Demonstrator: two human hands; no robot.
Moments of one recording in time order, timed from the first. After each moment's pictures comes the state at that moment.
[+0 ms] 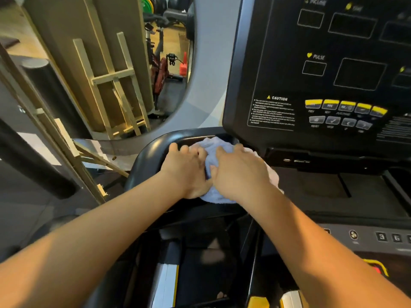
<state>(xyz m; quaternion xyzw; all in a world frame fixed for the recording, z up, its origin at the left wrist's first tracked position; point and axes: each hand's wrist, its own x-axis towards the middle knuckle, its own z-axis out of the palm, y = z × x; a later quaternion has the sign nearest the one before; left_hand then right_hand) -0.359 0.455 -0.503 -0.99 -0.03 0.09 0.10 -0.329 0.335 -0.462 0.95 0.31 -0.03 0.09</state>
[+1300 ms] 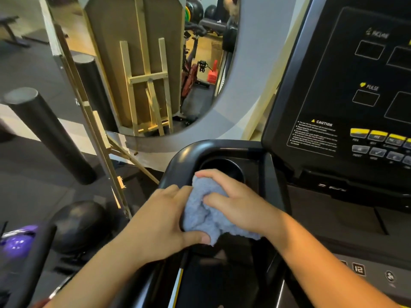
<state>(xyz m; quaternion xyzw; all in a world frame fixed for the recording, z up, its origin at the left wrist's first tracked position) -0.499 0.495 -0.498 -0.95 -0.07 -0.04 -0.29 -0.370 0.355 -0.454 0.78 0.36 -0.35 -0.36</state>
